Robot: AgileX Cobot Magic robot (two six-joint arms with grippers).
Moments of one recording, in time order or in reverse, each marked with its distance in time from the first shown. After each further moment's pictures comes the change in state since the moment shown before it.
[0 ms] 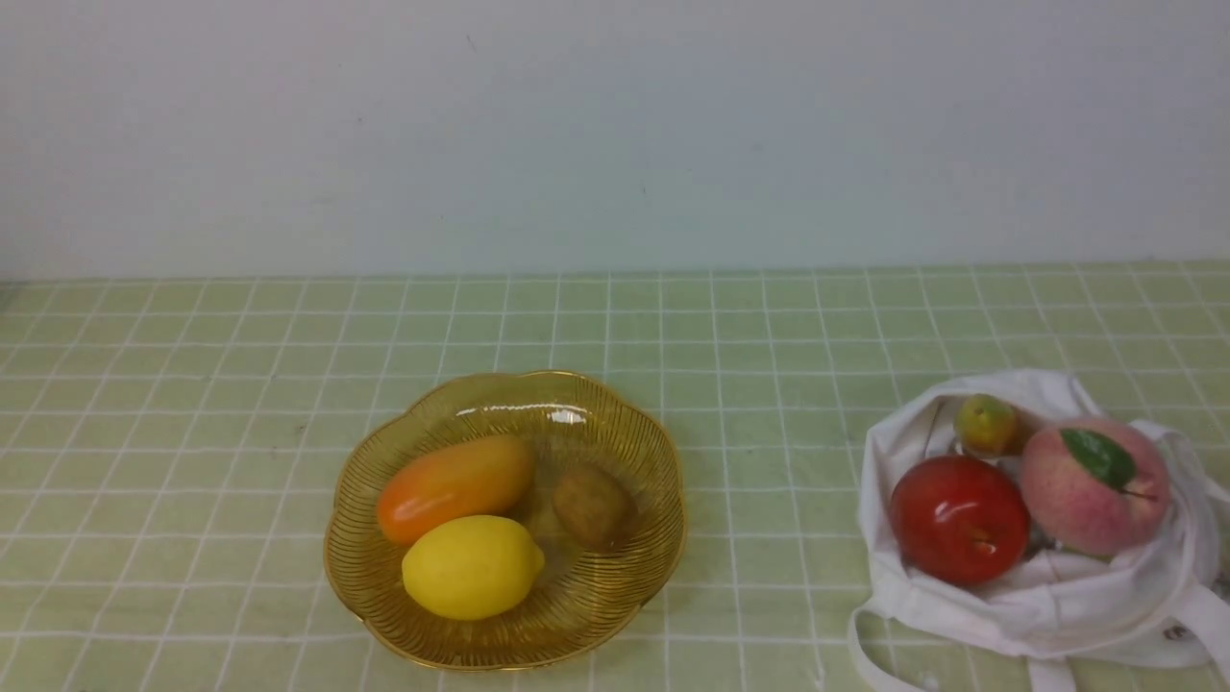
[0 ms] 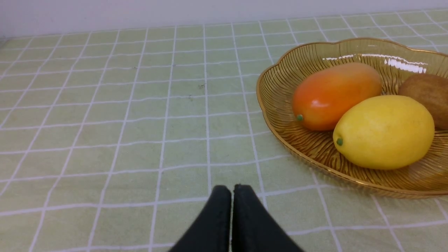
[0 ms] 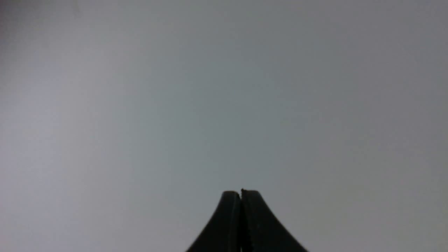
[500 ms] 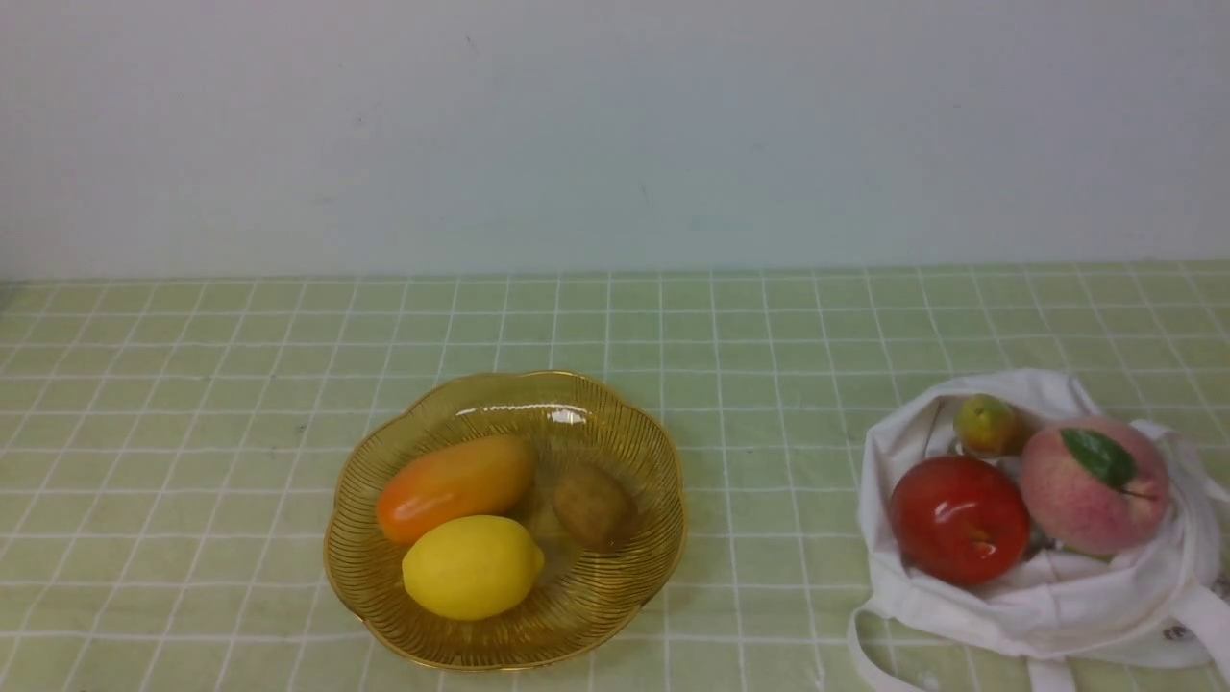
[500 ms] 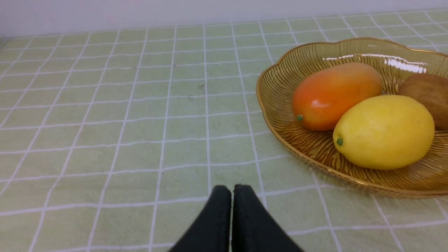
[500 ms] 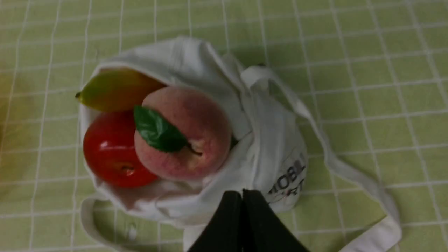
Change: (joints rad) right arm 0.000 0.864 -0.717 -0.035 1.320 -0.279; left arm 0.000 0.000 0.000 0.000 0.000 0.000
